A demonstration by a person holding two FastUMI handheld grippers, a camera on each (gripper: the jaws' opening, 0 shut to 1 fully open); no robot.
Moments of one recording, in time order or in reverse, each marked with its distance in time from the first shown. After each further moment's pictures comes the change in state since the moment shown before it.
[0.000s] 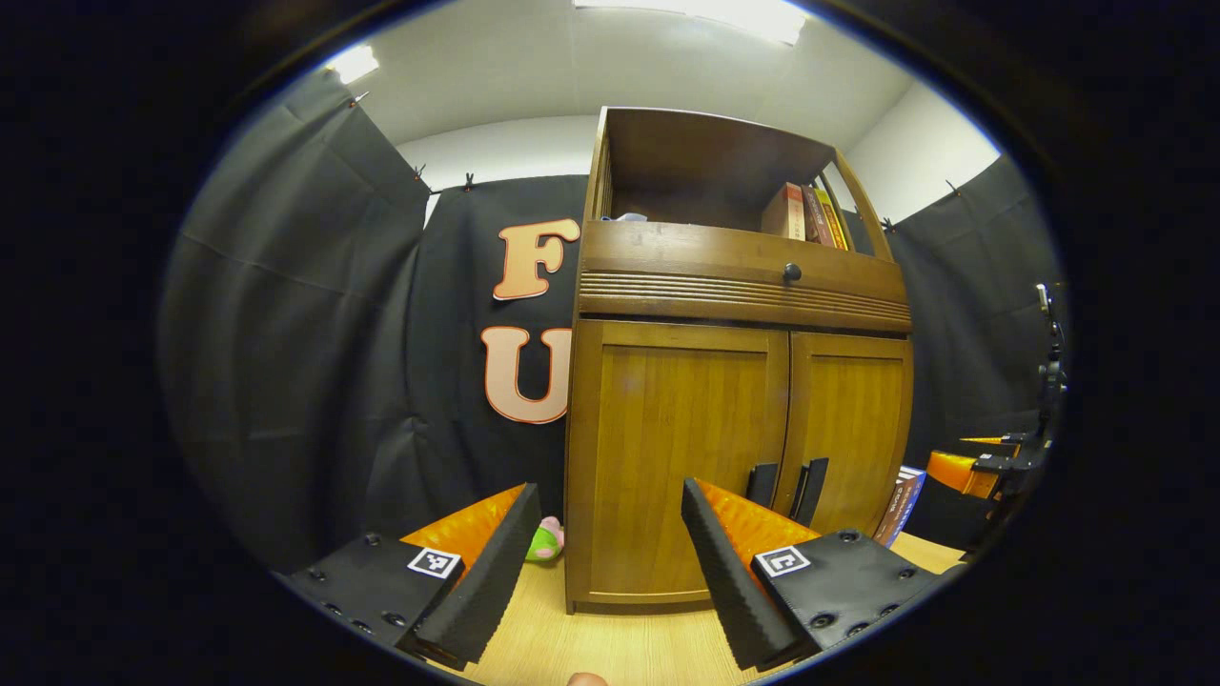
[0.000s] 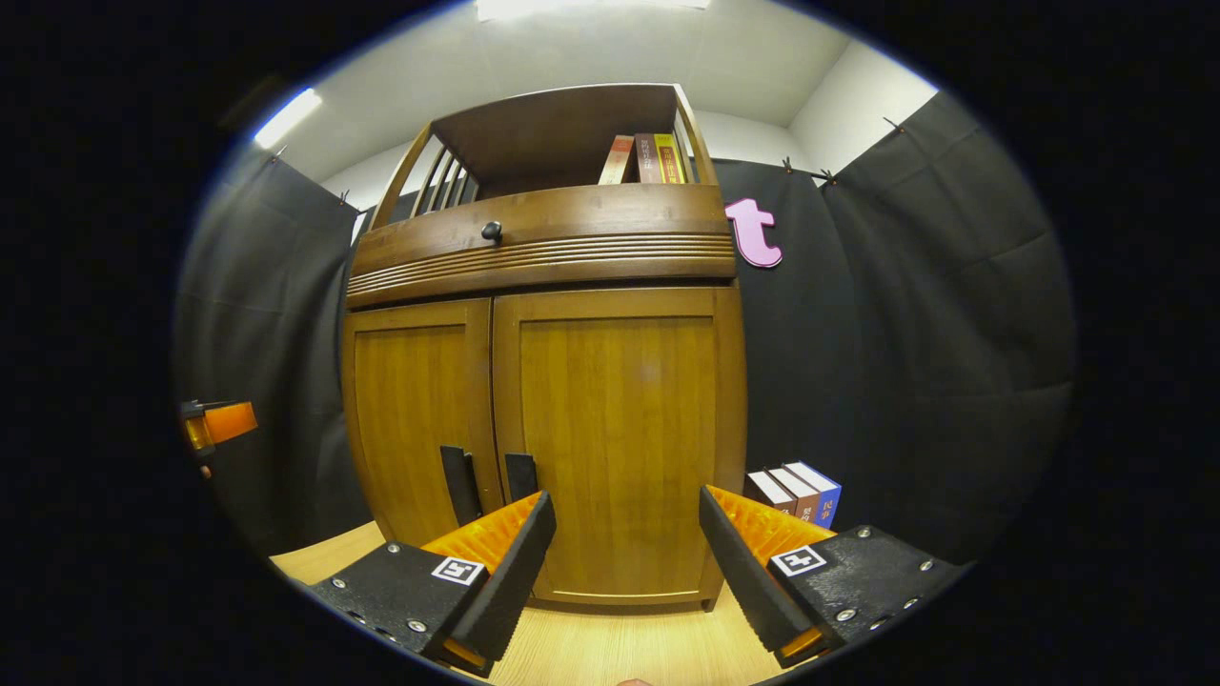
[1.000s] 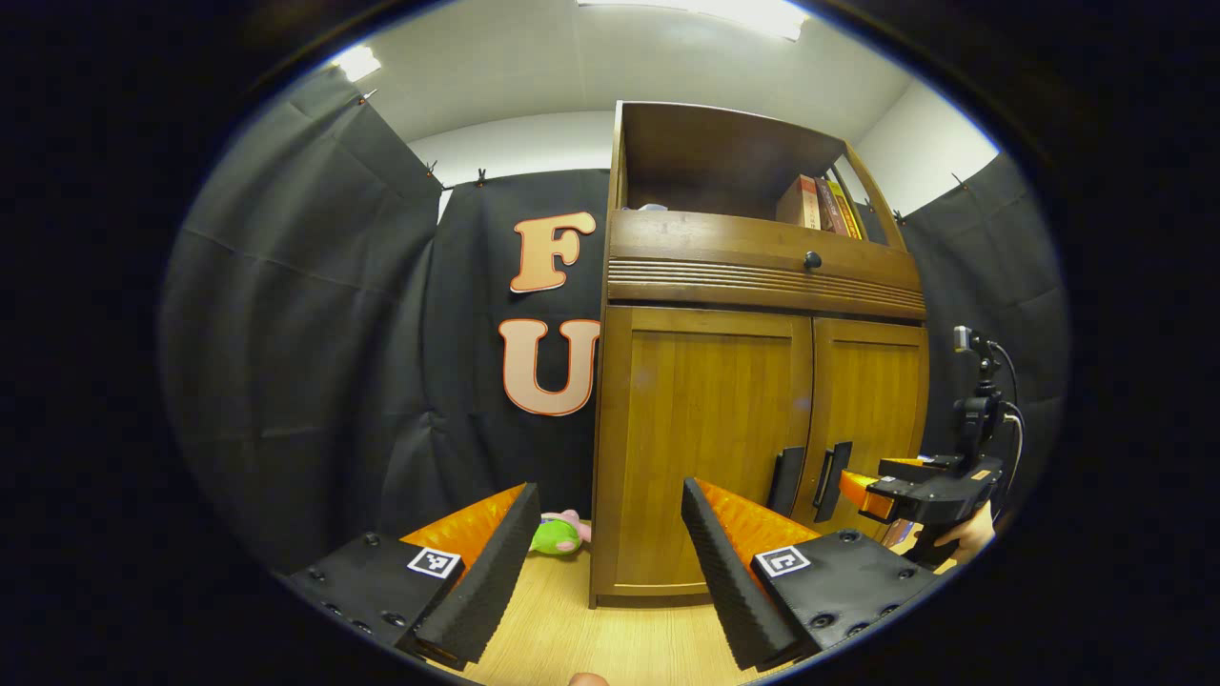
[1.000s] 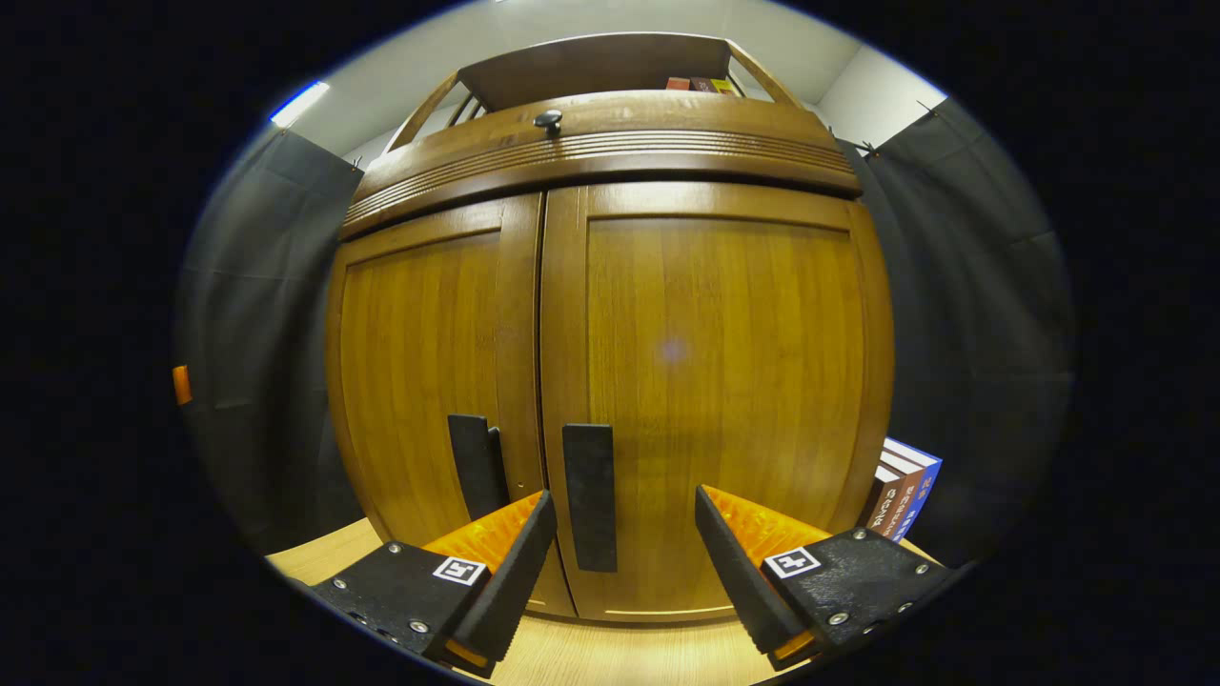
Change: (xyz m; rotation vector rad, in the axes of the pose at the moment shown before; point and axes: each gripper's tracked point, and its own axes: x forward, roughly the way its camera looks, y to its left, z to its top) left arm -0.004 0.029 -0.016 0.012 0.023 0.037; right arm 0.115 0.080 -0.070 0.006 0.087 0.053
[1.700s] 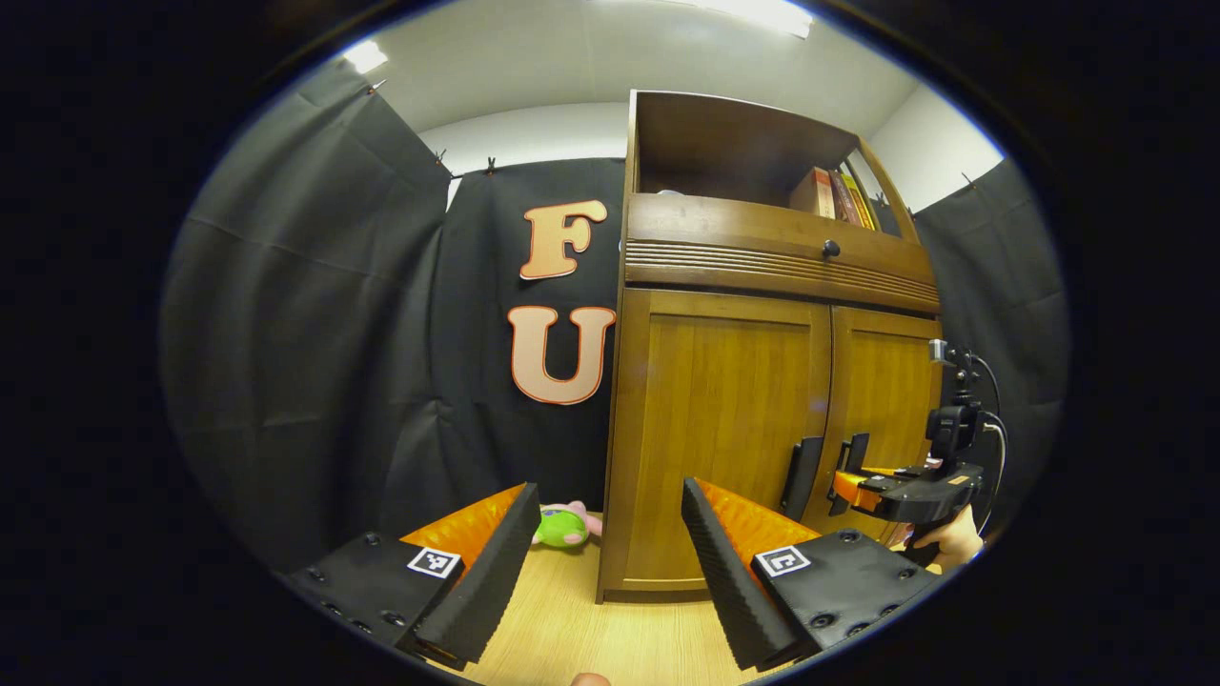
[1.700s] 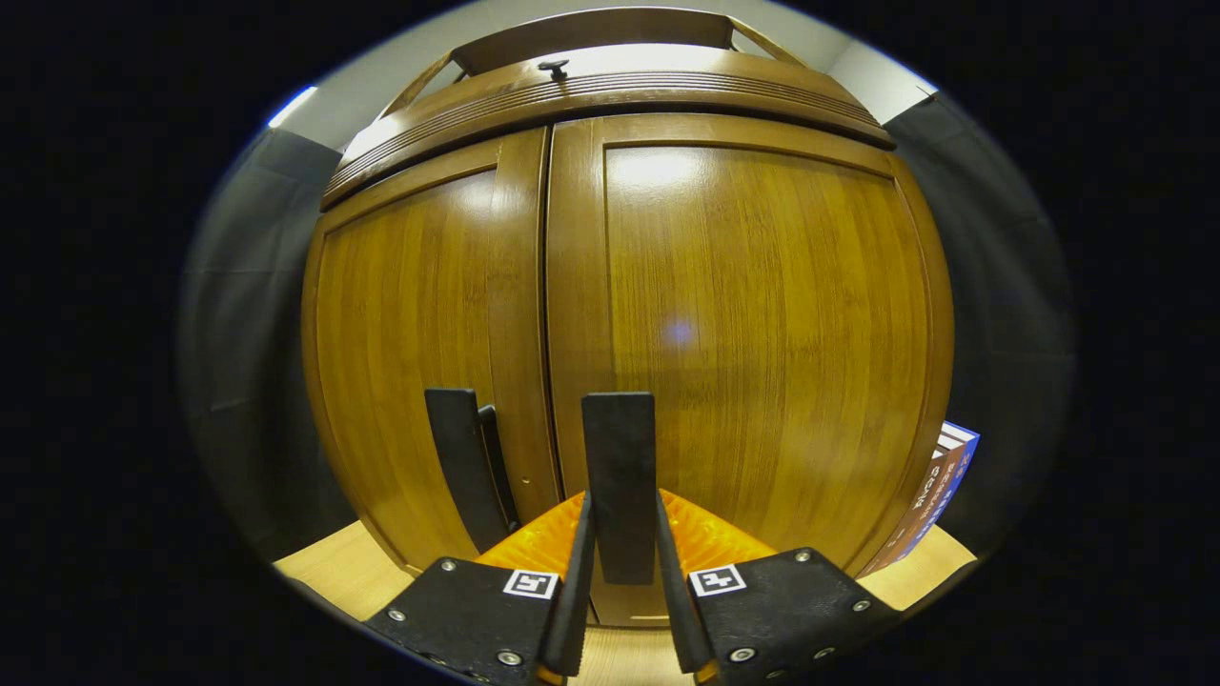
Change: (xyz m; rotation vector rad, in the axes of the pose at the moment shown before) left arm 0.007 0.014 -0.014 -0.016 0.028 0.018; right arm 0.034 0.017 -0.025 0.020 0.060 0.013
